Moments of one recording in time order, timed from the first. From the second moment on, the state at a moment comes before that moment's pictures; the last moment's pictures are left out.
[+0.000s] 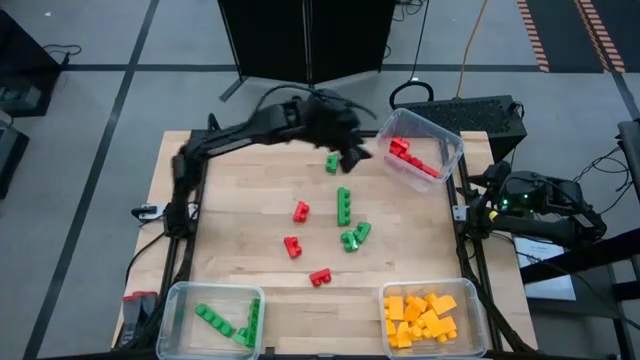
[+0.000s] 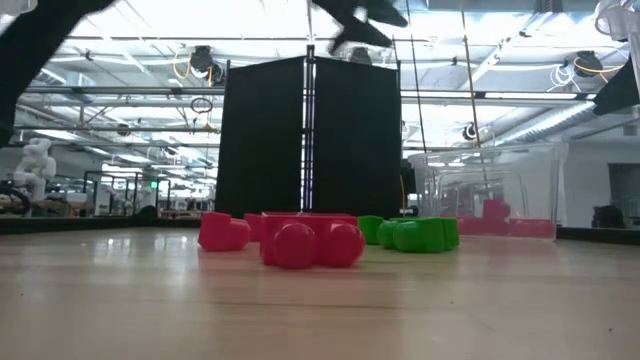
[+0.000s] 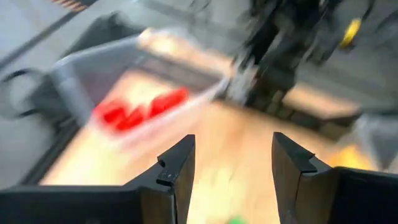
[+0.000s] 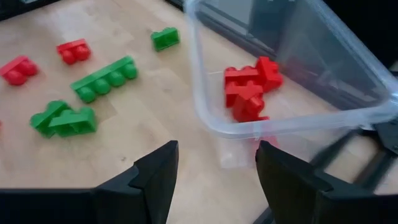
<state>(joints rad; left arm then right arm) 0.28 2.02 2.21 -0.74 0.16 -0.16 -0.19 0.08 0.75 -1.32 0.37 0.38</state>
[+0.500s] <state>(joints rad) 0.16 1.82 2.06 -1.54 -0.10 -0.52 -0.19 0.08 0.75 -1.27 0.34 0.35</state>
